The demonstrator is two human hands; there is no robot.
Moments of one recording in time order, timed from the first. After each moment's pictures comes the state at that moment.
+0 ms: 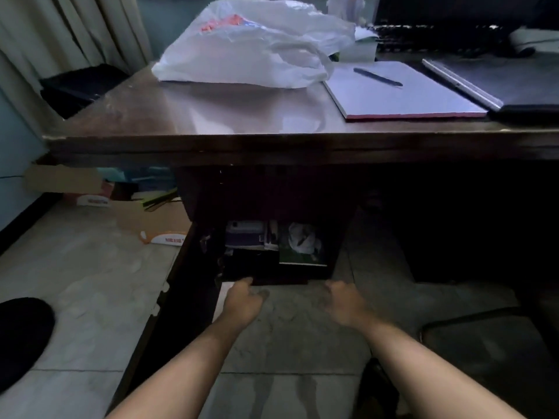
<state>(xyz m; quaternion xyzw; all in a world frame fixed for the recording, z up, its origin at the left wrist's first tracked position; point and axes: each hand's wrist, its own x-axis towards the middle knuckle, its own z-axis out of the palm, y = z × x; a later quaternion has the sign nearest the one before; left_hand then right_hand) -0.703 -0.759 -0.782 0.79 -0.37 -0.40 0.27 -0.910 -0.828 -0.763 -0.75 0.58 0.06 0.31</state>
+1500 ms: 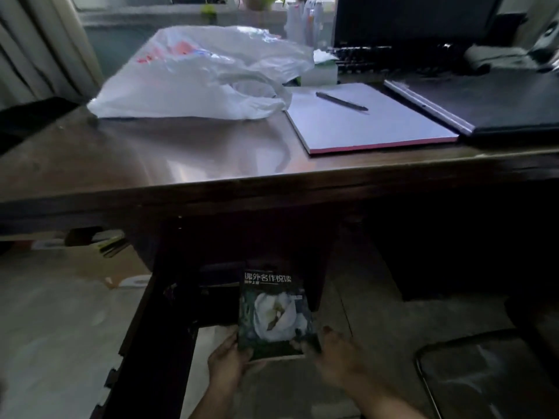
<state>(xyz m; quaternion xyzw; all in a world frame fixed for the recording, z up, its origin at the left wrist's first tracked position) -0.727 -0.799 -0.839 0.65 -0.01 -0.53 0.54 -0.912 -0.848 -0.789 -0.68 0.65 0.11 0.33</state>
